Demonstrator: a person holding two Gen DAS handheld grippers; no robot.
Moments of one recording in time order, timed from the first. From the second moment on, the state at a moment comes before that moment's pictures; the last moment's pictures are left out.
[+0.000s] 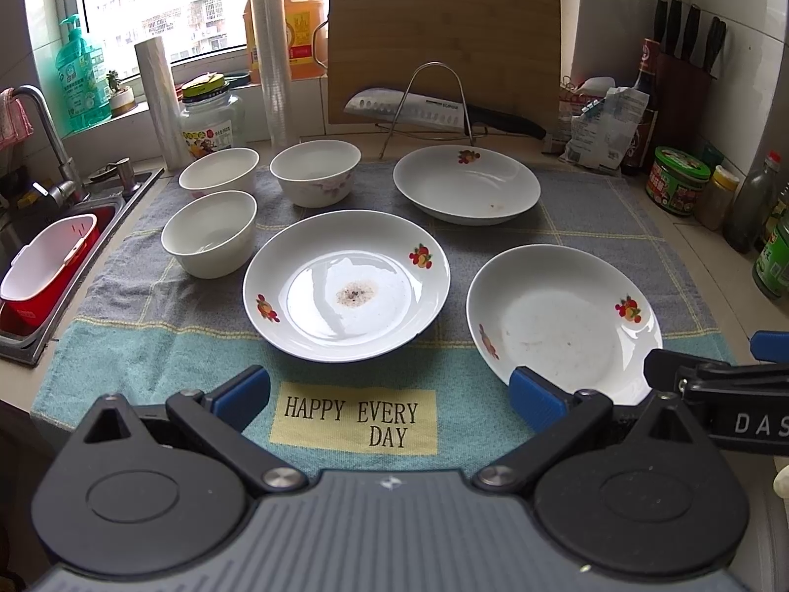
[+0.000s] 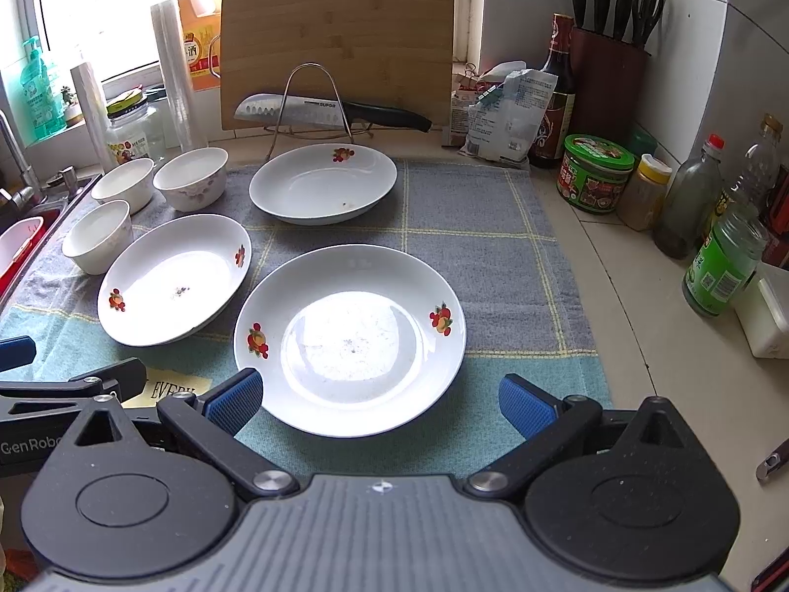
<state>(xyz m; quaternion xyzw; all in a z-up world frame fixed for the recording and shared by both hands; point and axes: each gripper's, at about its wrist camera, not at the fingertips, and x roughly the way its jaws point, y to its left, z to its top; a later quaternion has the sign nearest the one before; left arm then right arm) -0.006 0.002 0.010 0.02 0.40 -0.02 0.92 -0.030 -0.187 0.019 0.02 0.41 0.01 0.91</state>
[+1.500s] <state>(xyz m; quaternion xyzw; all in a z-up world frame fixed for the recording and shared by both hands) -0.017 -0.012 0.006 0.02 0.36 -0.08 0.93 -0.036 -0.213 0.027 0.04 0.37 0.06 0.93</state>
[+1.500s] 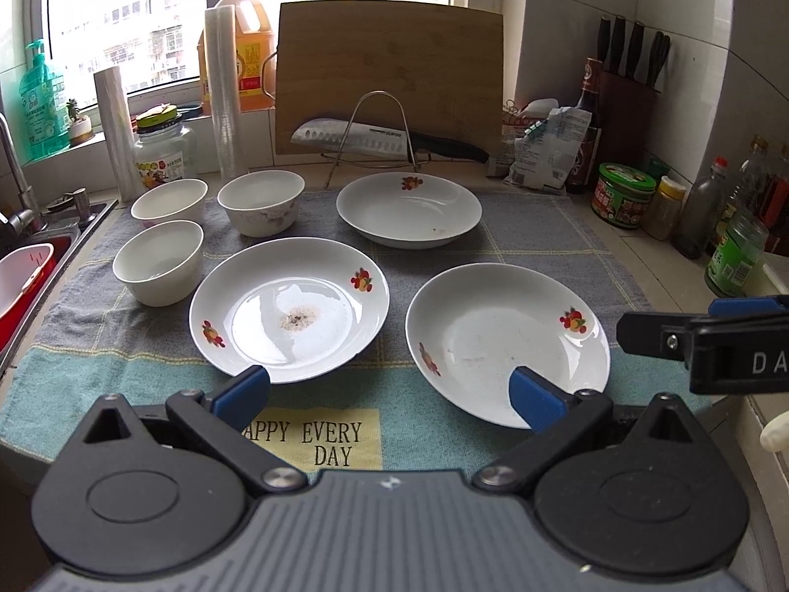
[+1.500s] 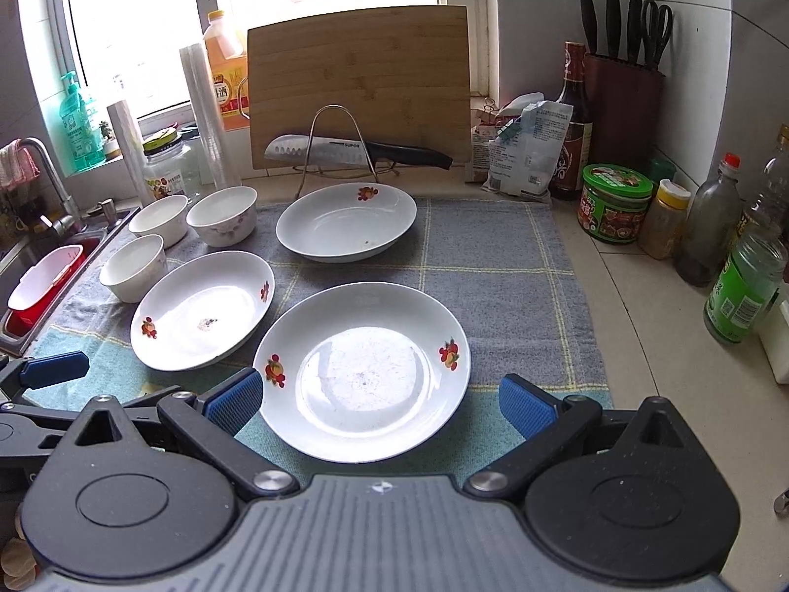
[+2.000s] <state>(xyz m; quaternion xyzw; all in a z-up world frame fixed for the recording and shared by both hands) 0.010 -0.028 -0.046 0.06 0.40 -0.18 0.89 -0.015 -0.234 -0.002 0.07 0.40 0.00 0.91</state>
